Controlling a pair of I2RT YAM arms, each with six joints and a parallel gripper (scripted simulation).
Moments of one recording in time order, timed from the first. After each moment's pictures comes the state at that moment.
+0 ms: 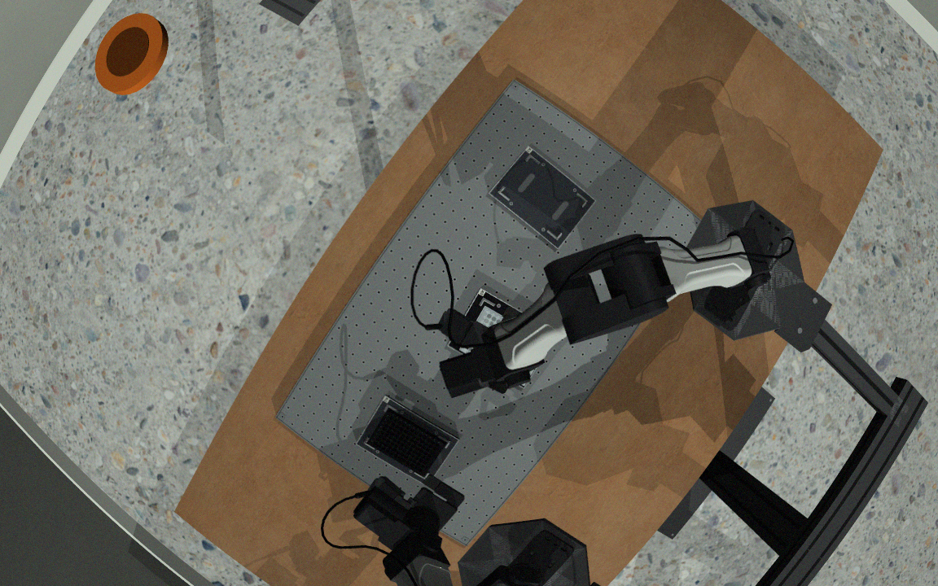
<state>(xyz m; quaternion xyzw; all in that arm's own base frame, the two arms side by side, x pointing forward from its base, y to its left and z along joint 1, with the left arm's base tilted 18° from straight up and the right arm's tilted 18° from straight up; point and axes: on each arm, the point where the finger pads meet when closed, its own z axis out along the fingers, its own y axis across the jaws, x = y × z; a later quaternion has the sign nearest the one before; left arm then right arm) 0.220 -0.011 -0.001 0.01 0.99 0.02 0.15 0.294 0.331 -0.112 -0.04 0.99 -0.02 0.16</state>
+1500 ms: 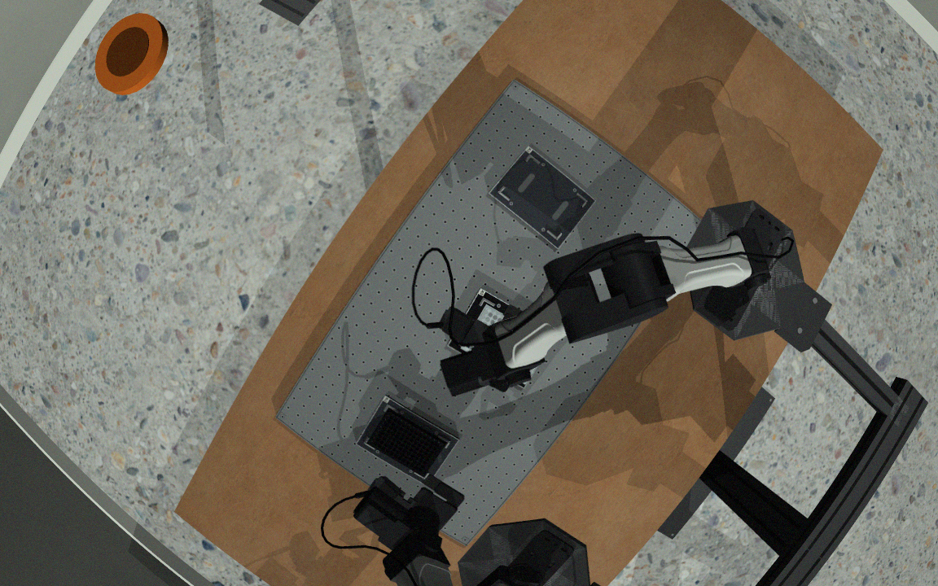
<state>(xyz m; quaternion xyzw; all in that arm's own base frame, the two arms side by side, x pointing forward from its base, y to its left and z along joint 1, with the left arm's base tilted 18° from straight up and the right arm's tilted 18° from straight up) 0.220 -0.011 -0.001 0.01 0.99 0.02 0.15 0.294 0.327 -0.114 -0.04 0.99 -0.02 0.15</state>
